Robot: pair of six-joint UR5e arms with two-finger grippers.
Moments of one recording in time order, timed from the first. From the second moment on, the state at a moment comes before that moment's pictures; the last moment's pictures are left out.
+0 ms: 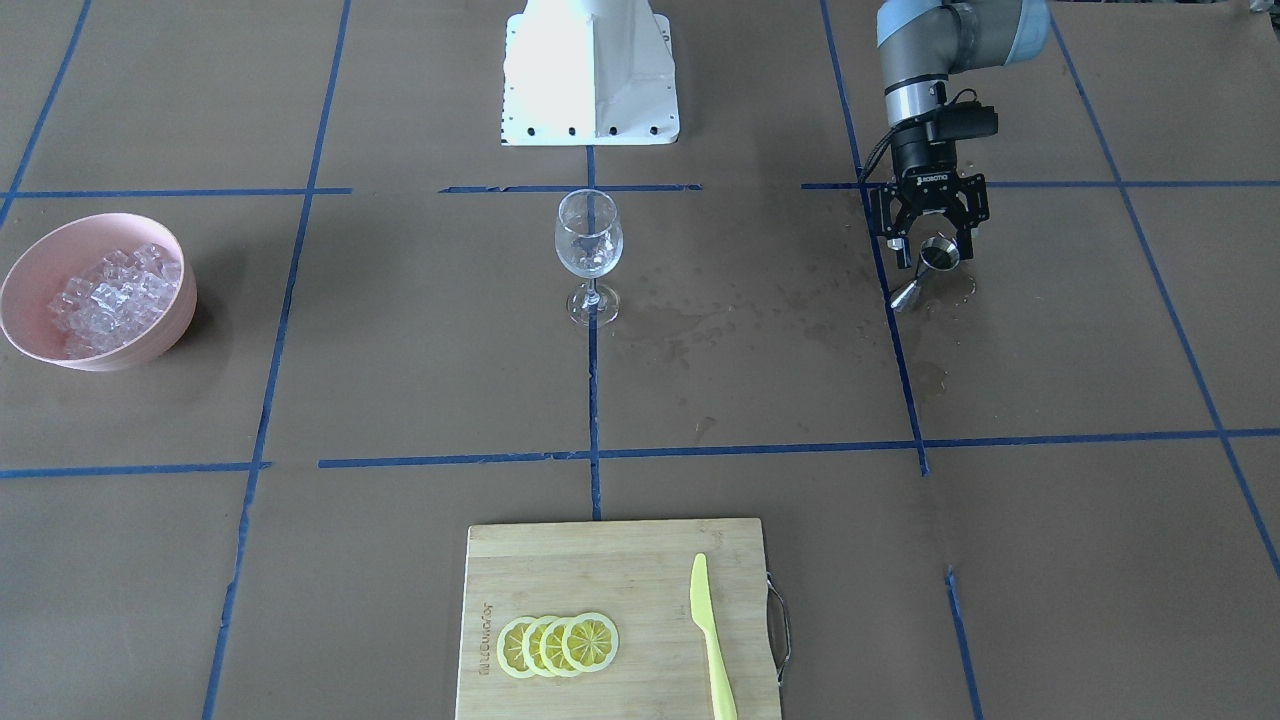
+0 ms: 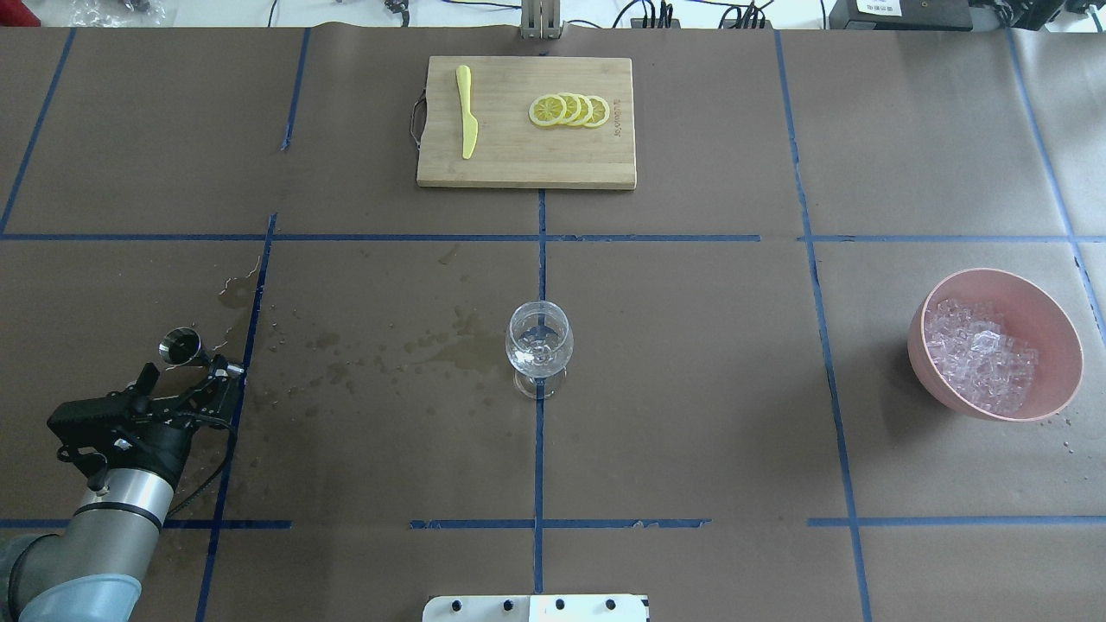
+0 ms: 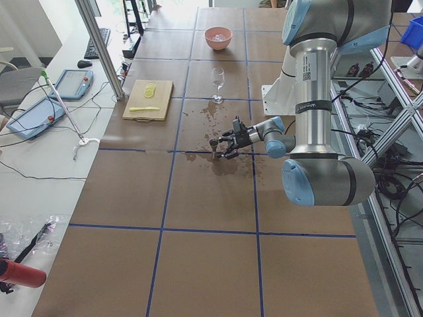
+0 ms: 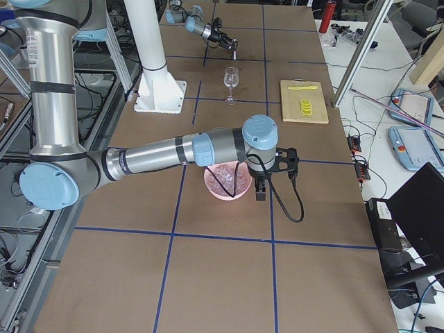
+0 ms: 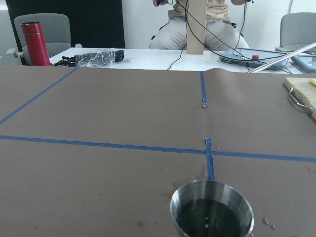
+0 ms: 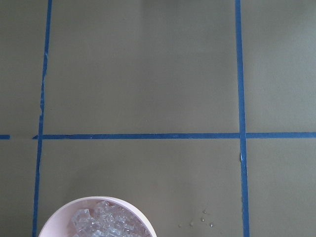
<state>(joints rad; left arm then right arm) -0.08 -1.40 -1.89 -2.07 -0.53 -1.73 1.58 -1.56 1.82 -1.60 2.48 0.19</state>
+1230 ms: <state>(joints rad) -0.08 -1.45 -1.80 -2.06 -0.45 -1.73 1.58 -1.56 1.82 -1.60 2.48 0.19</state>
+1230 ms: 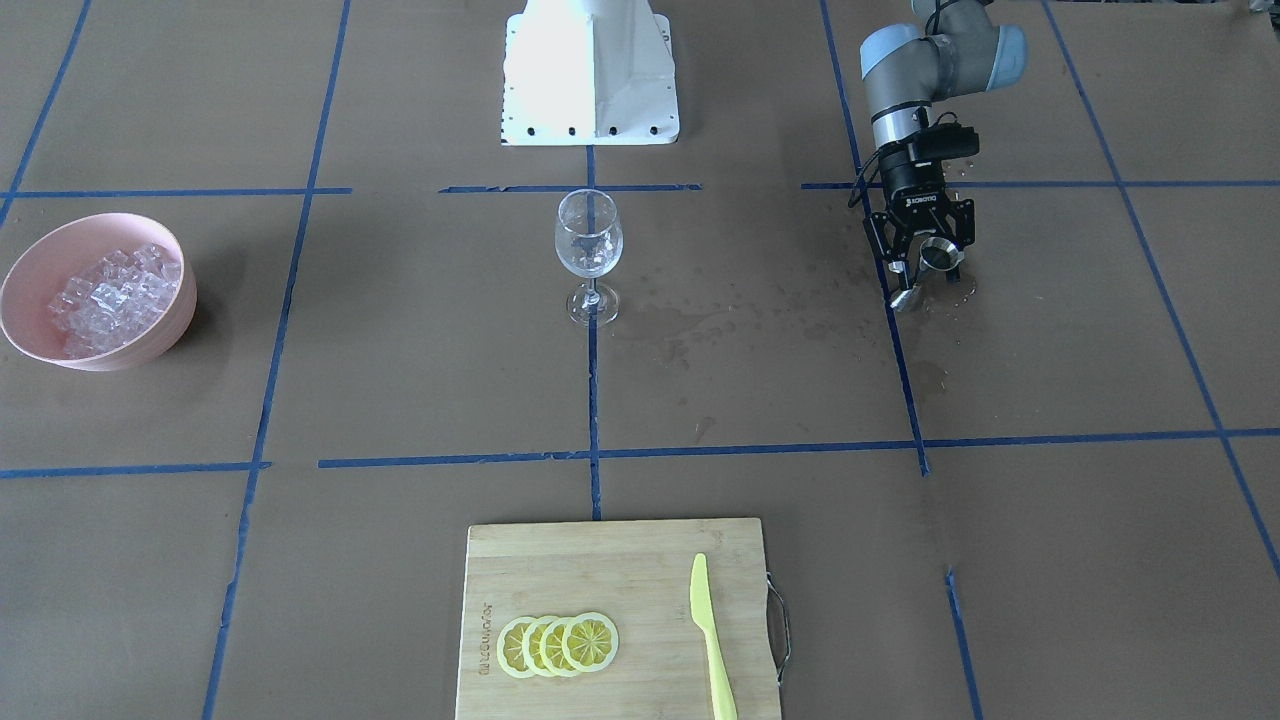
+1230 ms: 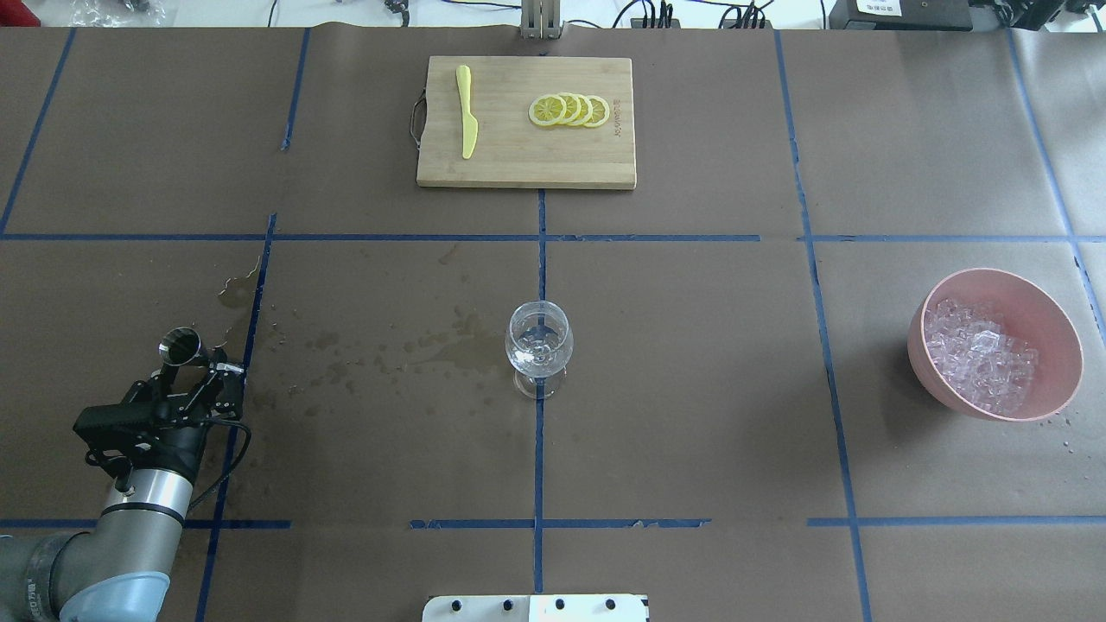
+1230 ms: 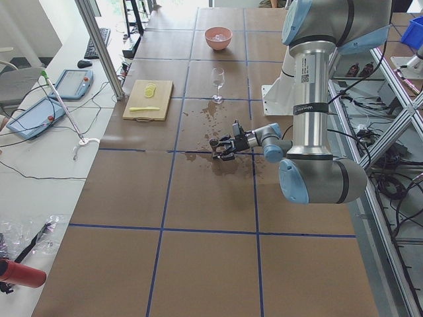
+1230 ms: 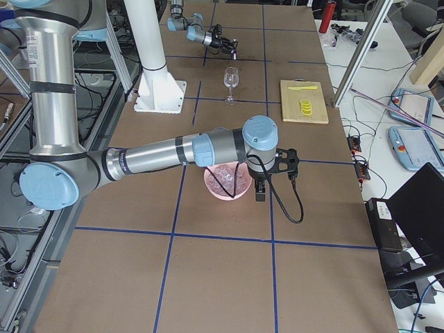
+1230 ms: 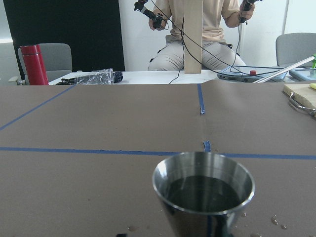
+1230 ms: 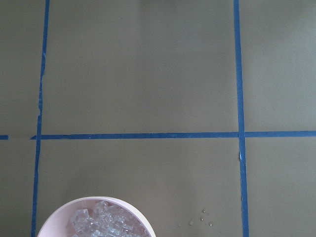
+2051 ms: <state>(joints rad) -0.09 -1.46 -1.85 -2.07 -0.45 -1.78 1.58 -1.57 1.81 -1.60 2.48 0.19</state>
